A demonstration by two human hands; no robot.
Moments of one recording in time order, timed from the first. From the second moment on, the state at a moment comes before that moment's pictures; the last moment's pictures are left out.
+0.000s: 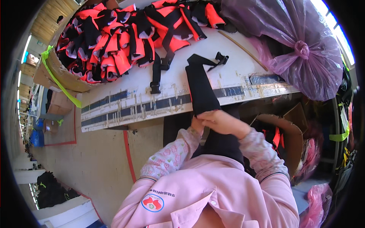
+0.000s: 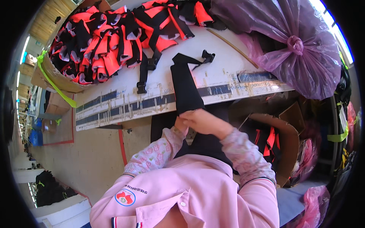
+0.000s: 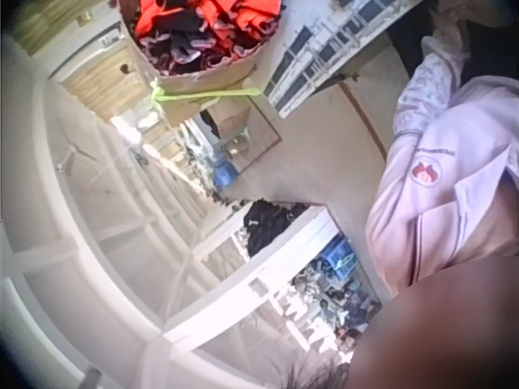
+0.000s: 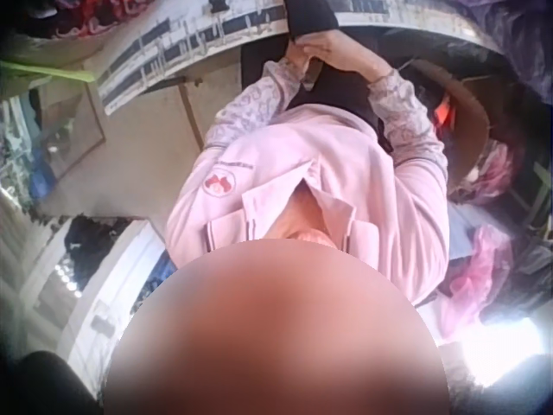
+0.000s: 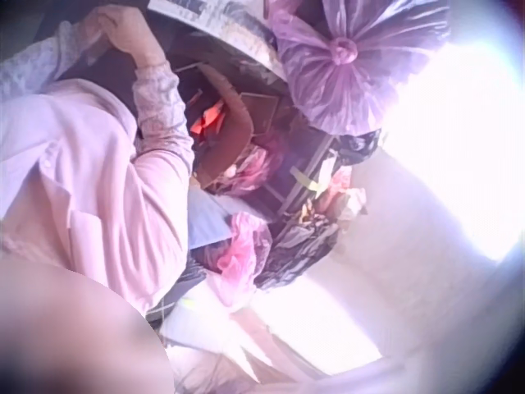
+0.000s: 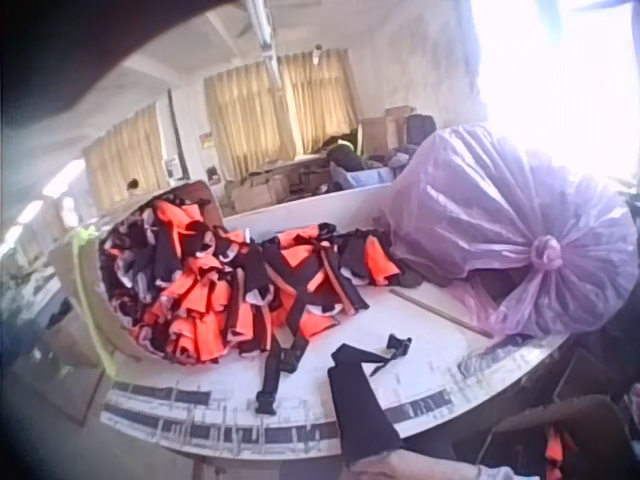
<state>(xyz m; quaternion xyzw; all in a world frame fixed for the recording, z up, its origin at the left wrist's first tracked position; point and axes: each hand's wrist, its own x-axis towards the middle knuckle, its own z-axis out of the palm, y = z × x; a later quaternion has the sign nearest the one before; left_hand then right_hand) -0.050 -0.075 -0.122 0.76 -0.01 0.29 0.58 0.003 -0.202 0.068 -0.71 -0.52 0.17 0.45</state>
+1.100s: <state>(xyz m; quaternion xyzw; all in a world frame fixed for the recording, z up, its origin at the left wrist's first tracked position) -0.060 -0.048 -0.015 0.49 0.27 -0.23 0.79 0.101 -0.128 0.023 -0.87 -0.44 -0.12 0.18</state>
